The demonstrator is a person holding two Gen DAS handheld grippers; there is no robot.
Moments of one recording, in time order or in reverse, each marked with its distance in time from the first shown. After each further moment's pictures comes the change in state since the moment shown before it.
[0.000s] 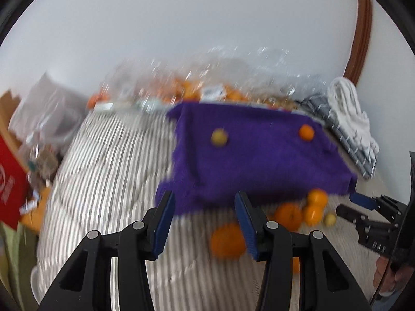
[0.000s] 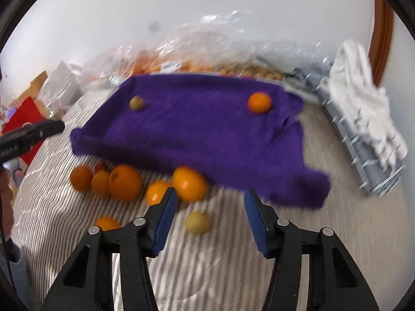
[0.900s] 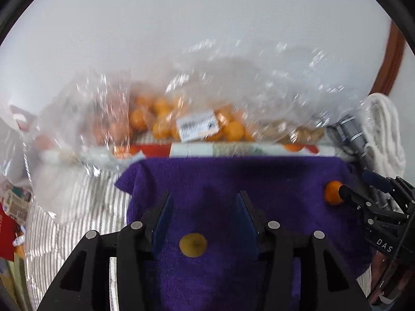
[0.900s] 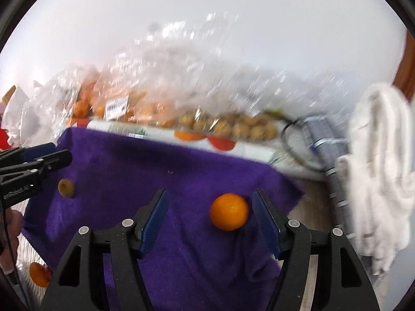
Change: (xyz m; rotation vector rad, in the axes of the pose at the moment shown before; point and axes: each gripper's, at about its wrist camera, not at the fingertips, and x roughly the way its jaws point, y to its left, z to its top) left arm 0.125 -0.056 0.138 0.018 0.060 0.032; right arm 0.093 -0.055 0.166 -0.041 -0.015 -0.128
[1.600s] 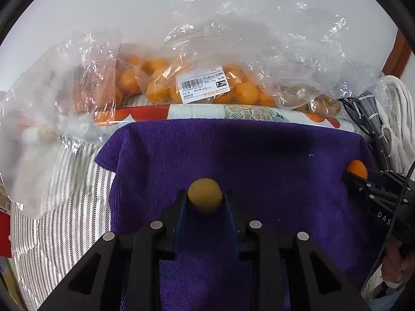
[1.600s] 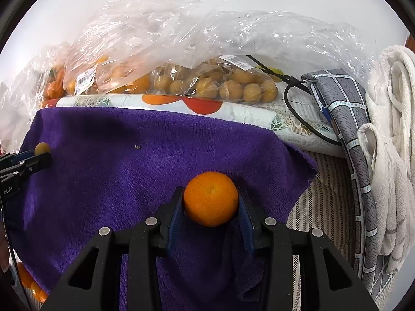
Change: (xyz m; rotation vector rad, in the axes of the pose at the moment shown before) left arm 0.057 0.006 -0.016 -0.006 0.148 -0.016; right arm 0.078 -0.017 -0.014 0.038 0.163 0.024
